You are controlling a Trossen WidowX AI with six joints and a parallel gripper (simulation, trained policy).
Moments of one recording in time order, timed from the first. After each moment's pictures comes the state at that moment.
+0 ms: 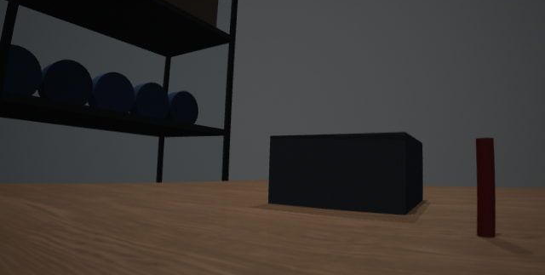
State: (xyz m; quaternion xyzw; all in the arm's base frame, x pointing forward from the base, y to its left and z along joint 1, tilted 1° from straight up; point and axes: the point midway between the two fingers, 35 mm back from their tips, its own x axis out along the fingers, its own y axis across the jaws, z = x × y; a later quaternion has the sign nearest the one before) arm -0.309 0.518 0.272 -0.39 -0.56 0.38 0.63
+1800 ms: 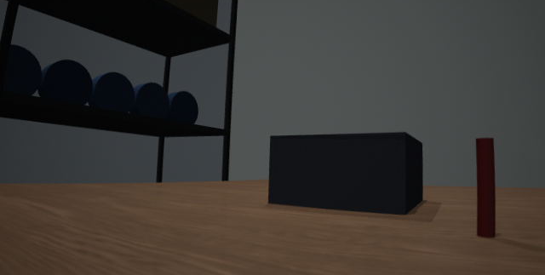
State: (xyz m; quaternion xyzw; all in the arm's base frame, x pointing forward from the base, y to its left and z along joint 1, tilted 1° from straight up) arm 0.146 0.471 0.229 -0.22 0.21 0.50 0.81
